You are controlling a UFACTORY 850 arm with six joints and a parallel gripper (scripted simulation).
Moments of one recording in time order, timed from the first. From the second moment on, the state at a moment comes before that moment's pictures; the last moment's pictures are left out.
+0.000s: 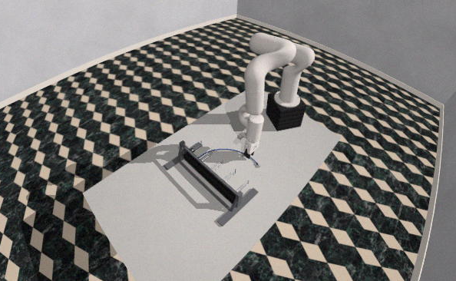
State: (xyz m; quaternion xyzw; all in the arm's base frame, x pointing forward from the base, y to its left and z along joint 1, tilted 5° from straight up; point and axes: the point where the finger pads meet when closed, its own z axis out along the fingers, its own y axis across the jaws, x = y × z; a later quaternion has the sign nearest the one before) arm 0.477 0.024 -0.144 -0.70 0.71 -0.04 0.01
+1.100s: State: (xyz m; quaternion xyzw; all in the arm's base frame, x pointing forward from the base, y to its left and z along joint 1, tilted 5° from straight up) arm 0.477 0.023 -0.152 -0.70 0.71 -0.04 0.01
